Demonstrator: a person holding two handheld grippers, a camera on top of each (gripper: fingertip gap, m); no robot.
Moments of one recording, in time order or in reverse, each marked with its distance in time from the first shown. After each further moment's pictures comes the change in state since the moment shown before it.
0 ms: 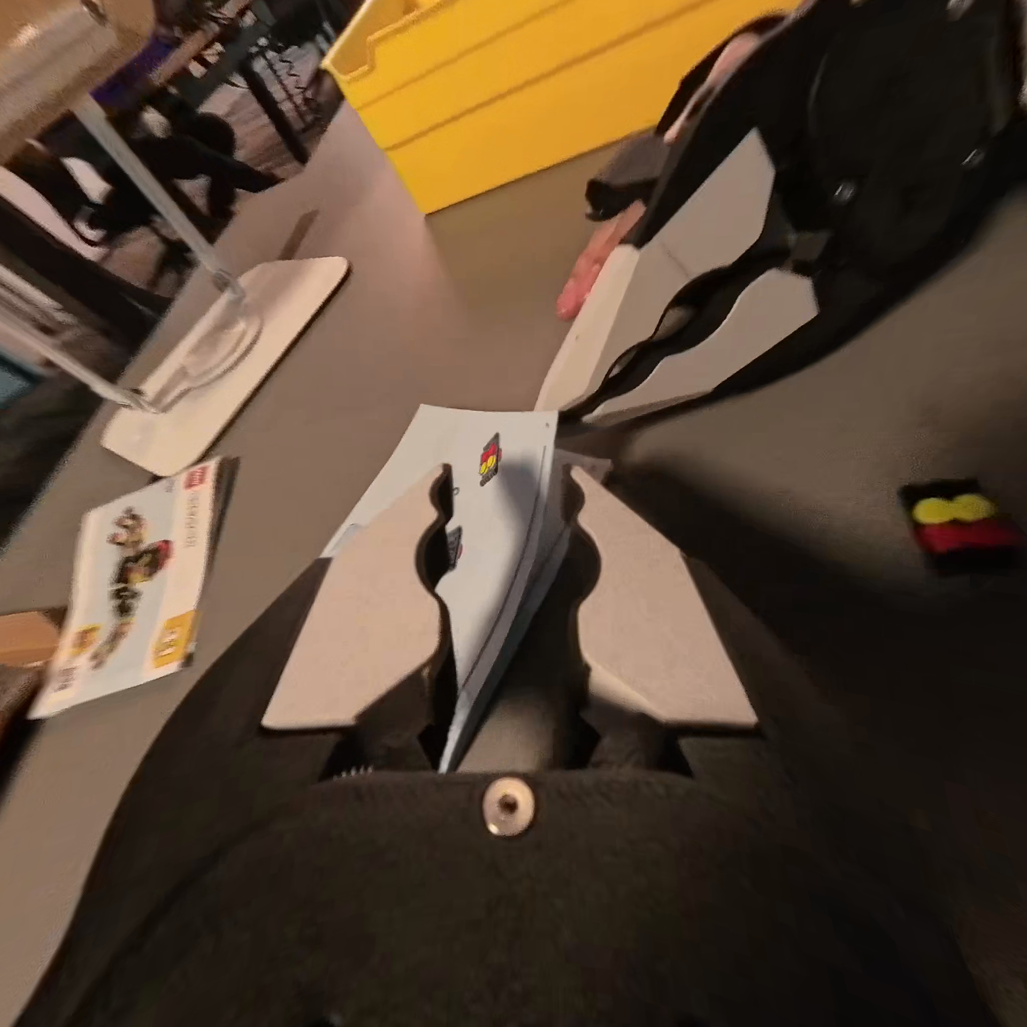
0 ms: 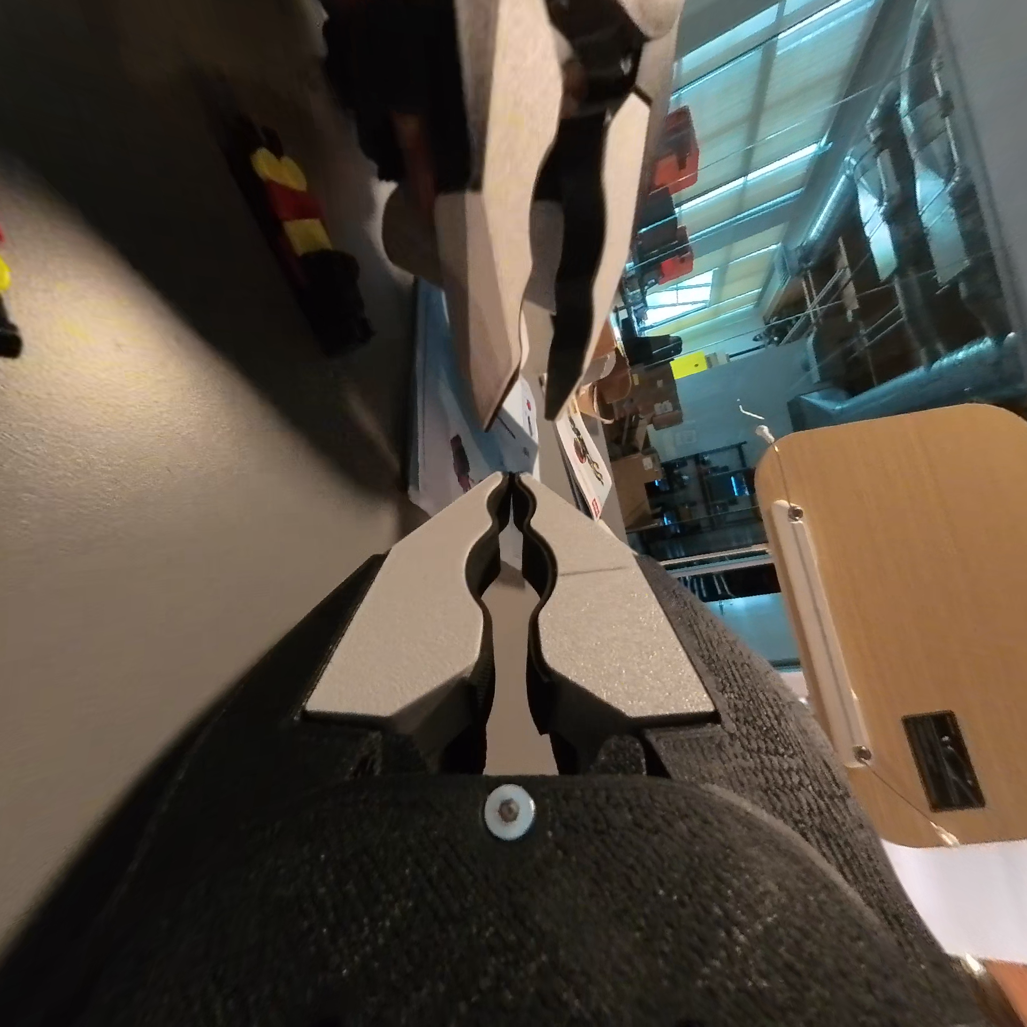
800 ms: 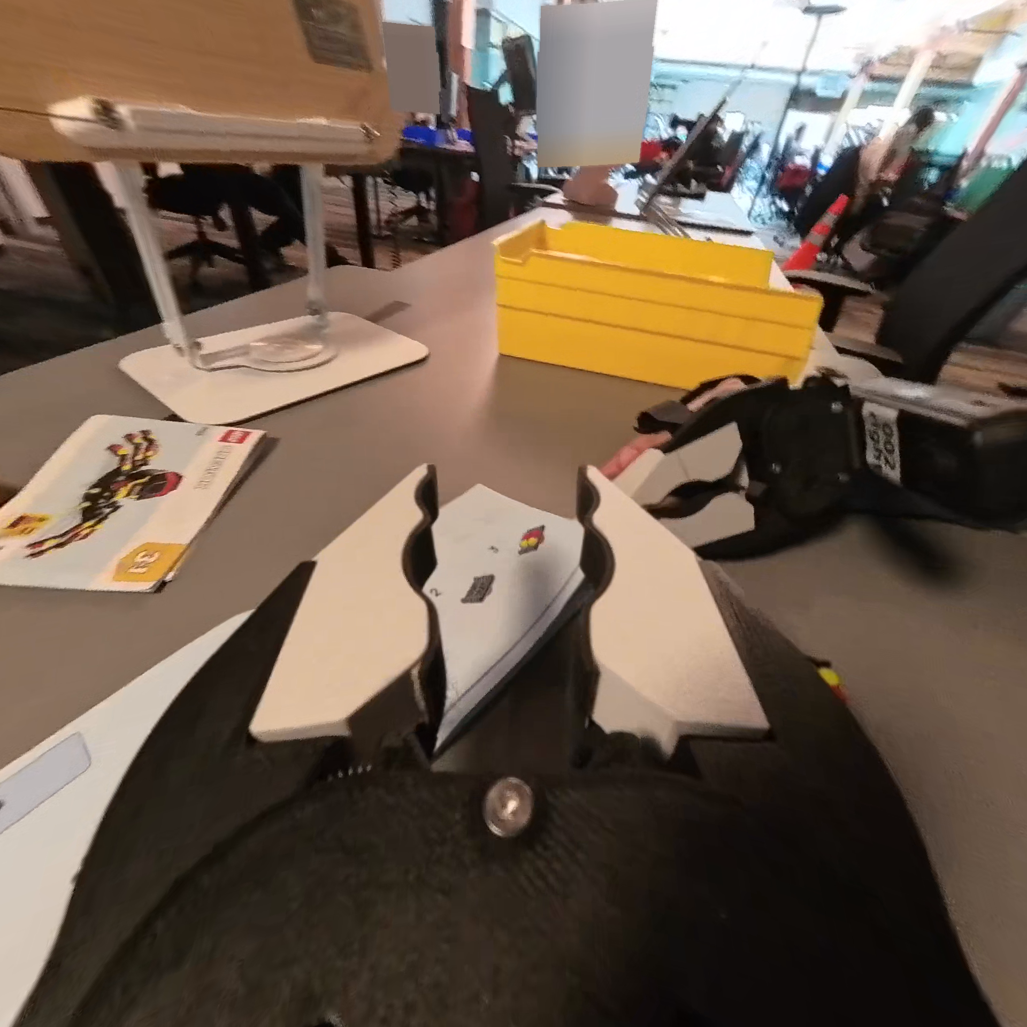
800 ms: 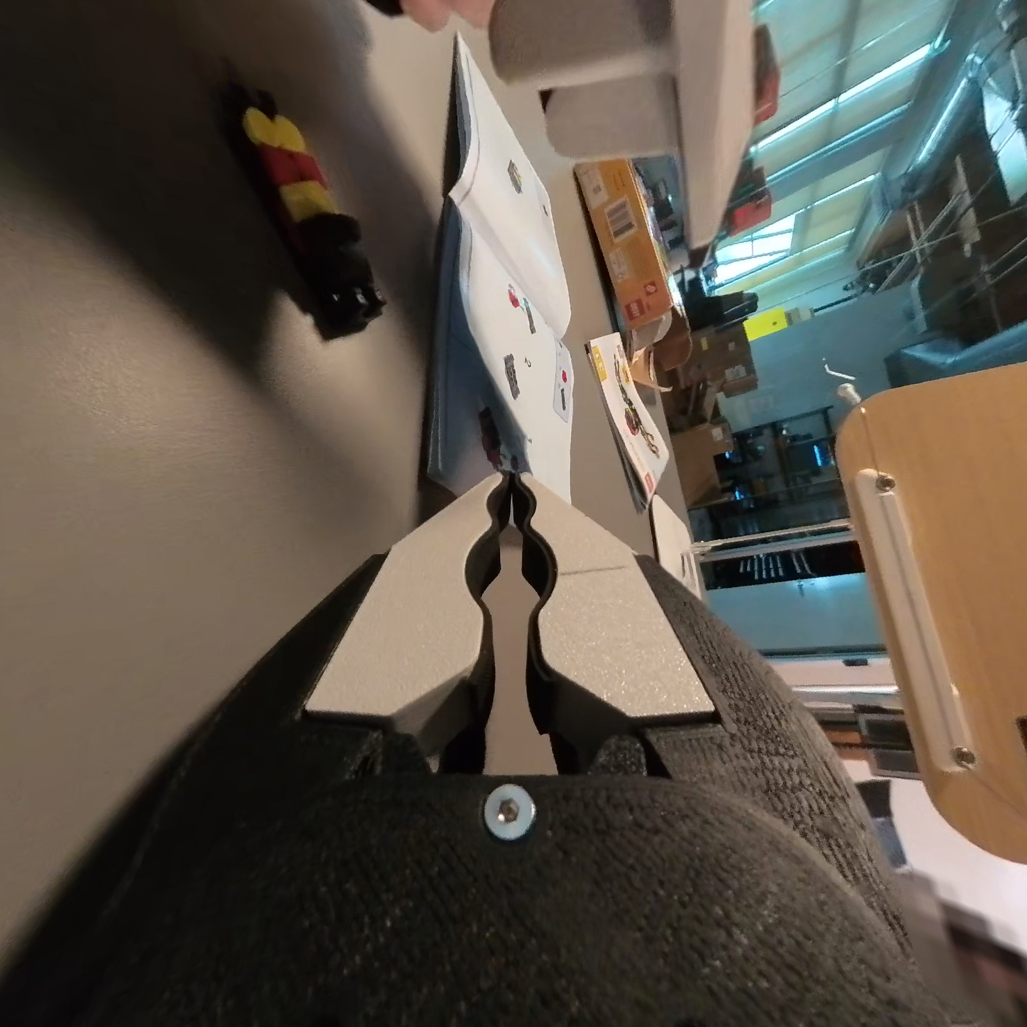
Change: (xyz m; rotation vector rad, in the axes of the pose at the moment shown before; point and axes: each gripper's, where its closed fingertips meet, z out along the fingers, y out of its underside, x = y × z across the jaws) left arm -0.043 -0.028 -0.042 0.299 -0.029 -0.482; right arm -0.011 0.012 0.003 -0.050 -0.107 0.091
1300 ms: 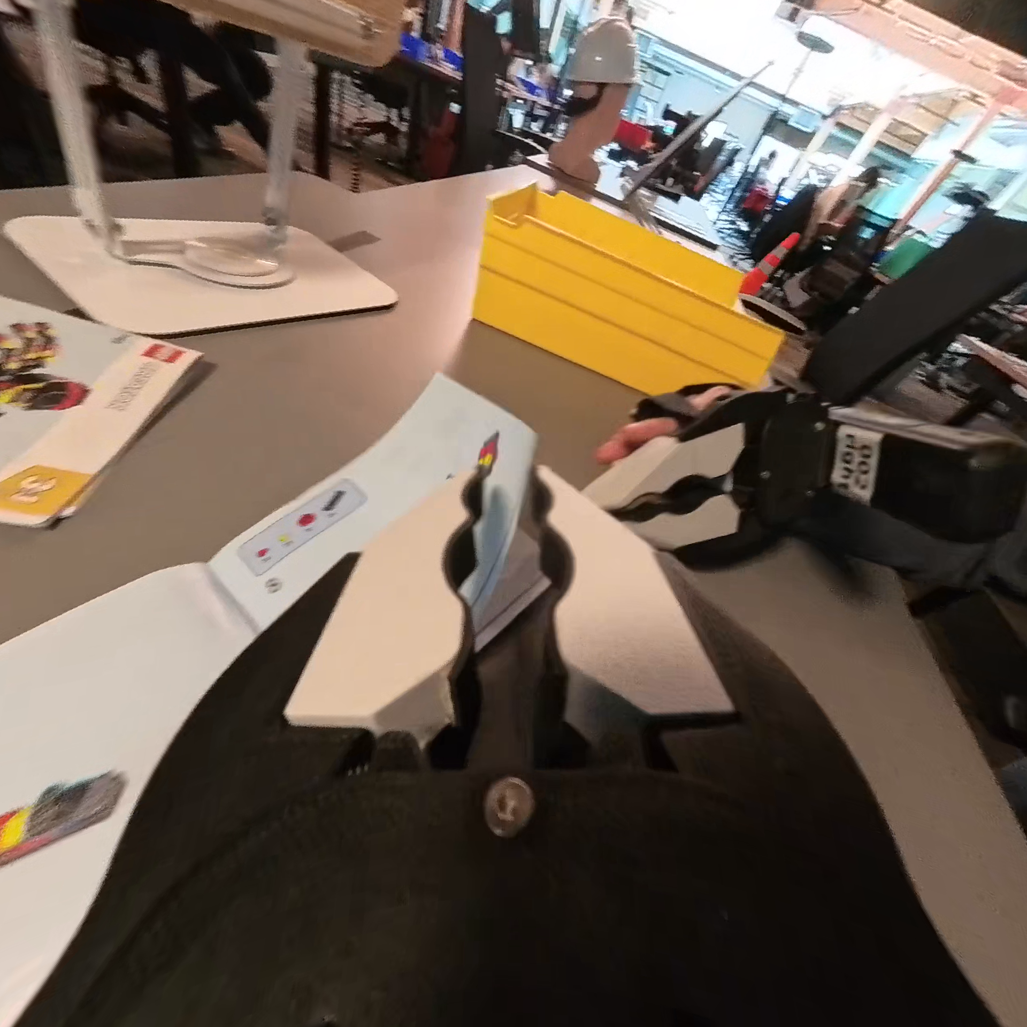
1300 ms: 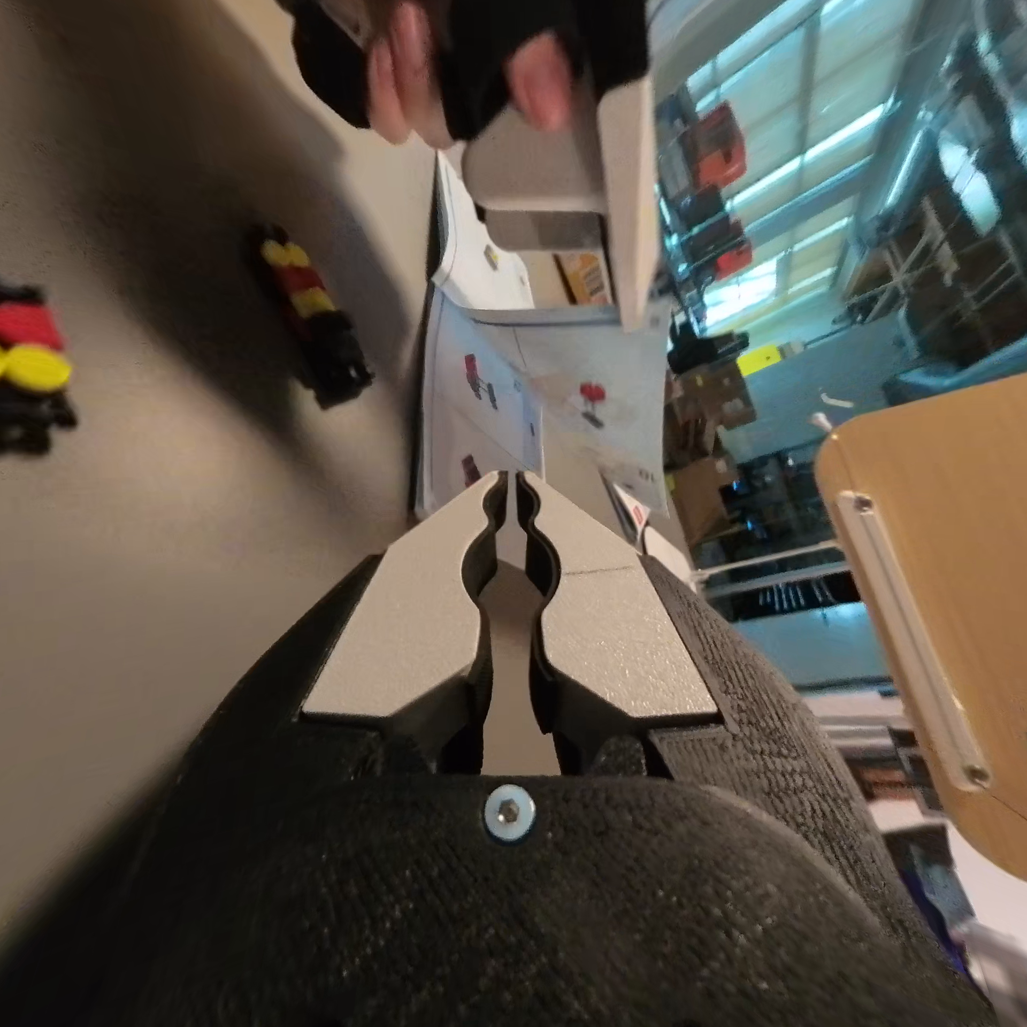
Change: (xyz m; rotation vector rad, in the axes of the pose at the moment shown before) left arm 0.004 0.005 0.004 -0.070 0.062 -0.224; right arm 0.009 -0.021 -0.010 0.088 0.004 0.057
